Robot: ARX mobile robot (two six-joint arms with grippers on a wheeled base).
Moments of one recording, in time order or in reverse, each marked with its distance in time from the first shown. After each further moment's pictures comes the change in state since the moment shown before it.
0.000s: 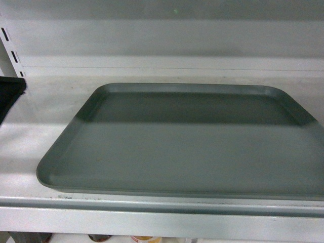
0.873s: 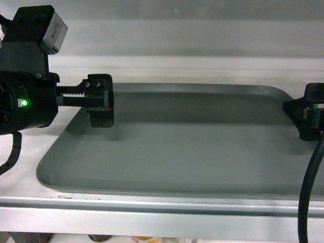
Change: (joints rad) left arm -0.141 0.499 0.349 -0.050 -0.094 -0.008; right arm 0.066 0.465 0.316 -0.164 -0.026 -0.052
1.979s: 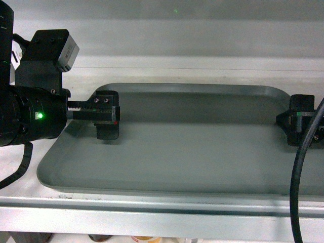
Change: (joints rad) left arm -0.015 0.072 0.031 -0.053 -0.021 -0.001; right arm 0.021 0.078 0.077 -0.134 0.055 0.048
